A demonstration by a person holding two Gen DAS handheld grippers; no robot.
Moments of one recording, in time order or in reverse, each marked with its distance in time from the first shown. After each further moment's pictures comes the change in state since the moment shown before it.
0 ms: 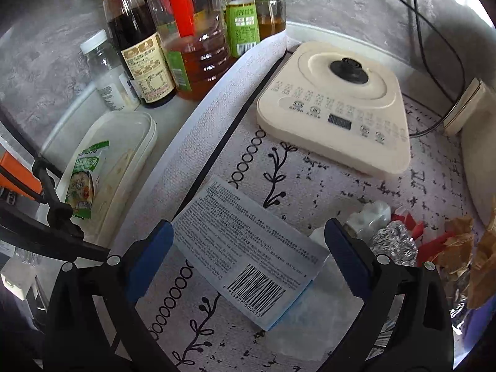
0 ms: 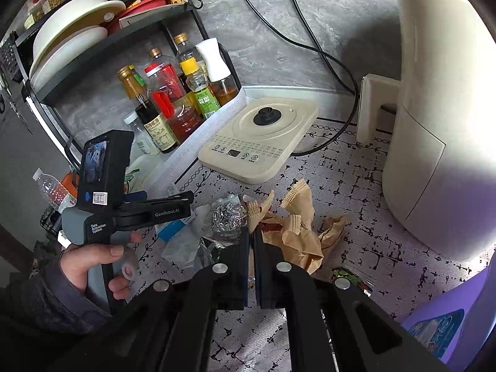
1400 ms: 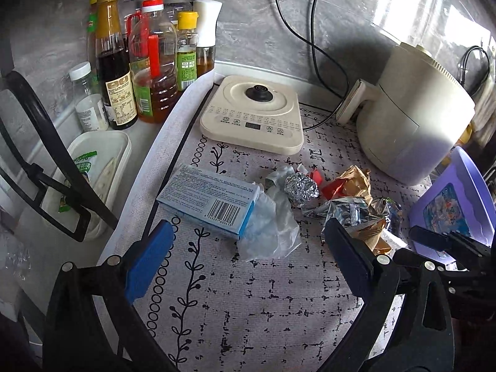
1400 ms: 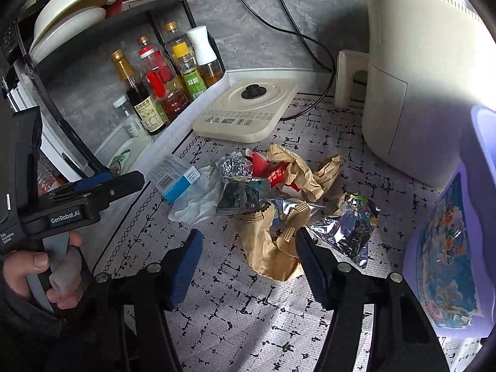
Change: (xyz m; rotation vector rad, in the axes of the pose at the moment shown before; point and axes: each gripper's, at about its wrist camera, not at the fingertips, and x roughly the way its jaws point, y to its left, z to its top) left arm -0.096 0.043 -0.060 0.133 -0.166 -0.391; right arm -0.020 0.045 -0.062 0.082 0.020 -0.156
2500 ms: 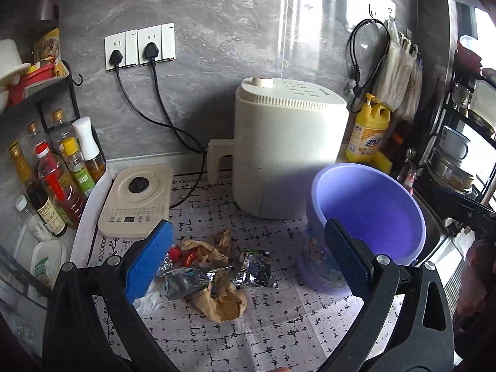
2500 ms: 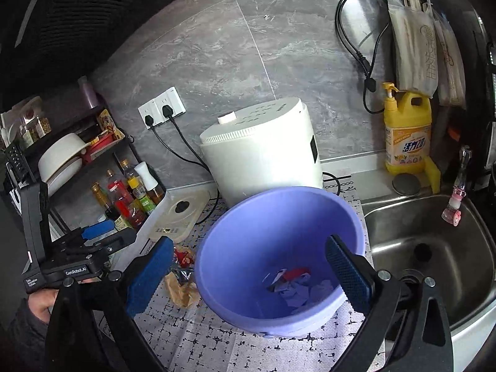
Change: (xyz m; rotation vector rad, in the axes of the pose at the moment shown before) left arm -0.080 -0.195 0.031 0.314 -0.209 -0.170; right arm -0.222 -0.150 -0.023 0.216 -0.439 -0.093
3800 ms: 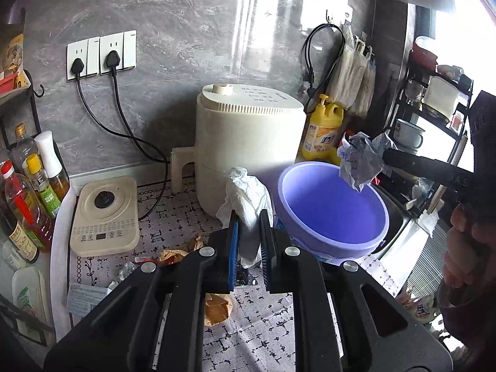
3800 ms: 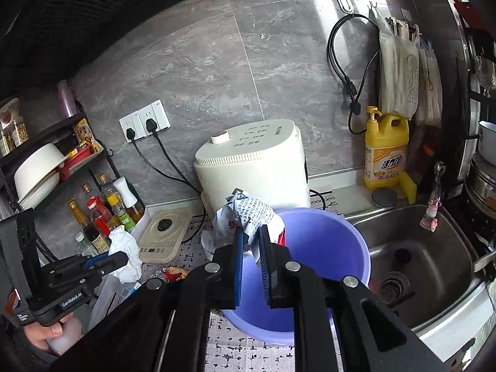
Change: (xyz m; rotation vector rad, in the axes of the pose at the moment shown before) left arm -0.007 0.003 0.006 0.089 -0.021 -0.256; right arm -0.010 0.042 0.021 0.027 -0.069 -0.188
